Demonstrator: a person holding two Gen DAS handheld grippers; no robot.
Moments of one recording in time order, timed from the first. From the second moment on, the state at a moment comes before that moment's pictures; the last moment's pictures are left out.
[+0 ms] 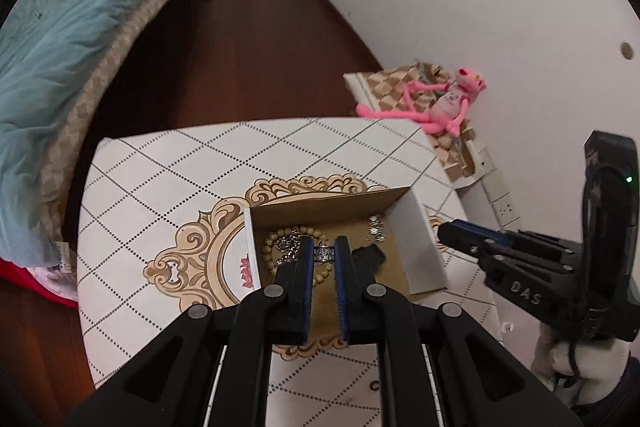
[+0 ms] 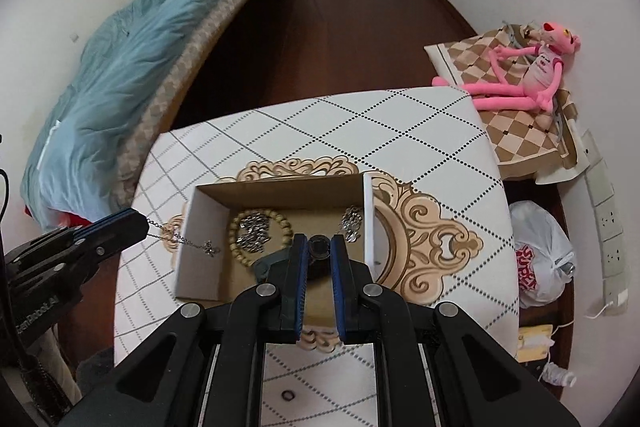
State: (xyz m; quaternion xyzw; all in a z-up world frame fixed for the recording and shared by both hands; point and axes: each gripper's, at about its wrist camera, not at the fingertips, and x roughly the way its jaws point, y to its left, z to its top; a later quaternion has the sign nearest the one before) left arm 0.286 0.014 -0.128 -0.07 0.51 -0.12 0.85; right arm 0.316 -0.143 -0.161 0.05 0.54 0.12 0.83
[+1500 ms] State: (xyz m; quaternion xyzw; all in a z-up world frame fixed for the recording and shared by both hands) left arm 0.219 0.042 -0.141 -0.02 0.51 0.06 0.86; right arm 0.265 -0.131 -0.158 -0.07 0.53 0.03 0.84
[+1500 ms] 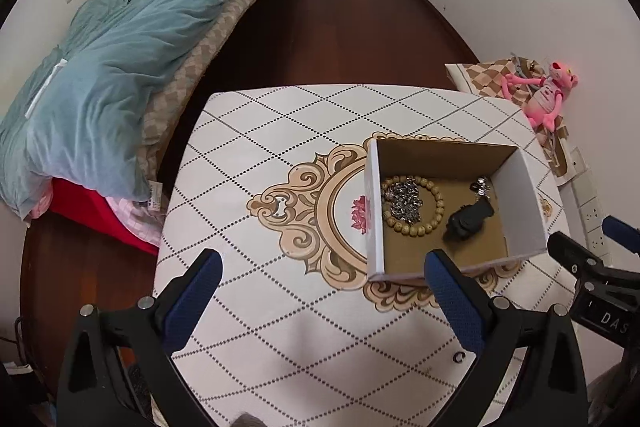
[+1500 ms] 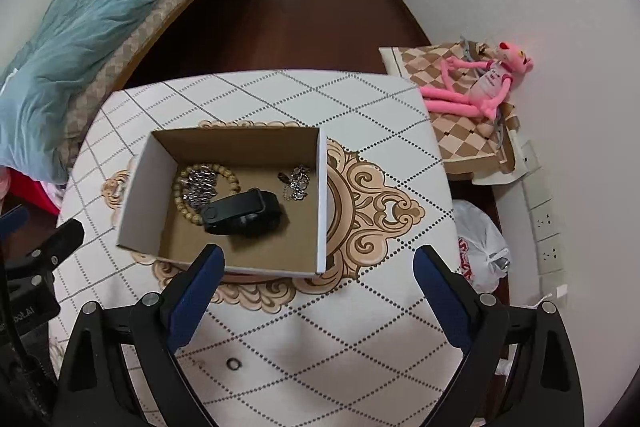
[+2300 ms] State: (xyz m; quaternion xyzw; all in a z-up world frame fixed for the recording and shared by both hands) left arm 0.137 0.055 -0.205 -0.01 0.55 0.10 0.83; right arm 0.172 -0.121 -0.227 -0.02 0.56 0.06 0.82
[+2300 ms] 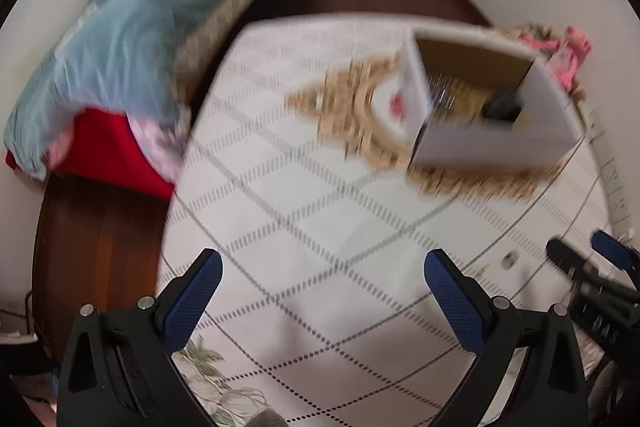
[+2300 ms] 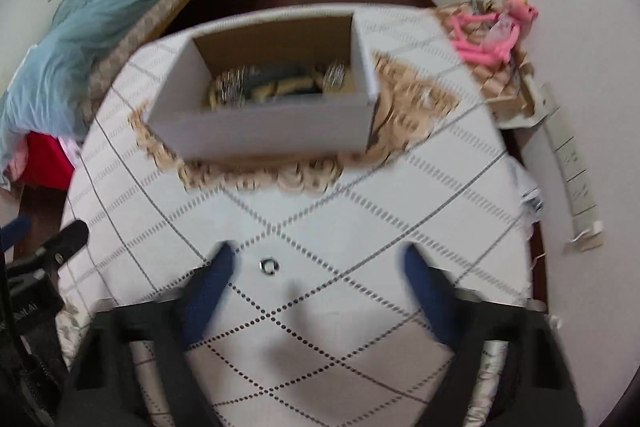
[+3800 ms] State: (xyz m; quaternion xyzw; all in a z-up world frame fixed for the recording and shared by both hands) left arm 0.143 -0.060 -0.245 0.01 0.54 -0.07 0.84; right arm 0.146 -0.197 -0.235 0.04 0.53 0.00 0.85
